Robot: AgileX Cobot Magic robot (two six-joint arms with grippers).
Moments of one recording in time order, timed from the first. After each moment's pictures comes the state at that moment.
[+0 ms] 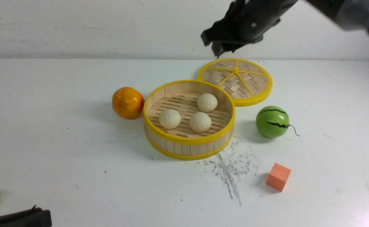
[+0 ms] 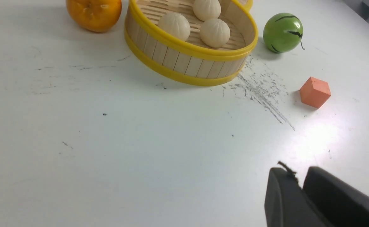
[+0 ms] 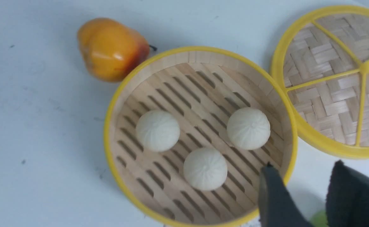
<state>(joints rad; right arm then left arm) 0.45 1.98 -2.24 0.10 1.16 -0.09 -0.55 0.37 -0.36 -0.02 0.43 -0.32</state>
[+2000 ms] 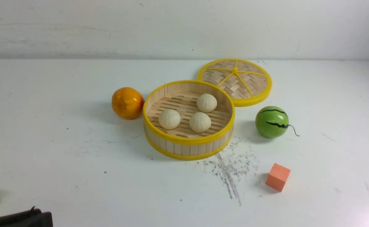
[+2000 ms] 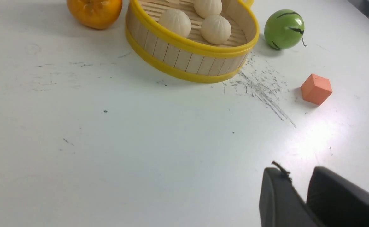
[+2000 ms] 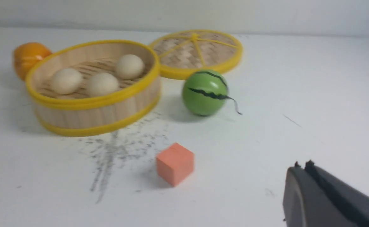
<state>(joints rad) 0.11 0.12 -0.15 -0.01 0.34 0.16 -0.55 0.37 -0.36 -0.02 0.44 -0.32</state>
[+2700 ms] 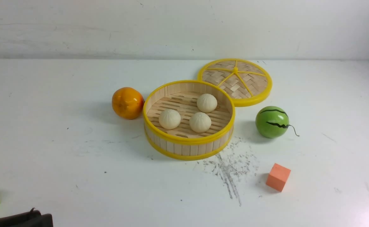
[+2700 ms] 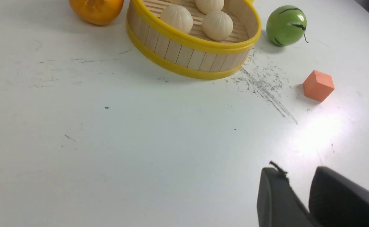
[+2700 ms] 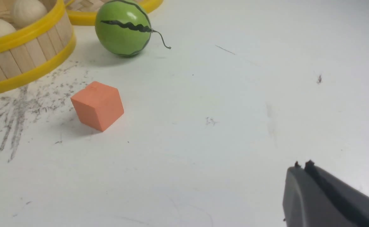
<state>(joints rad) -0.01 -0.01 0.02 -0.04 0.39 0.16 -0.55 0.37 -0.36 -0.02 0.45 -0.32</state>
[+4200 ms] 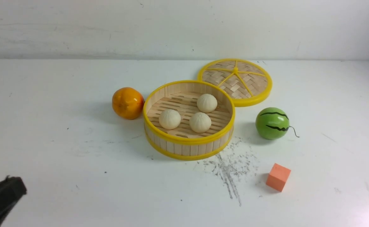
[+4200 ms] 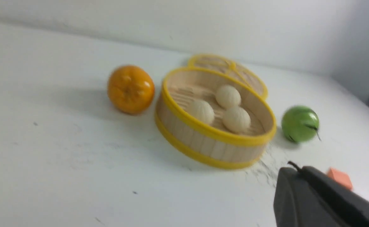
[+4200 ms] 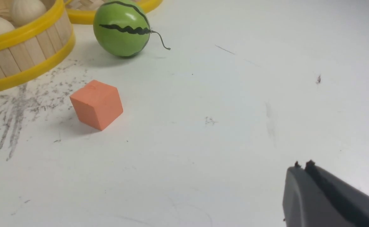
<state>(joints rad) -0.01 -0.01 0.02 -0.03 0.39 0.15 -0.35 0.25 -0.23 -0.02 0.14 -0.32</state>
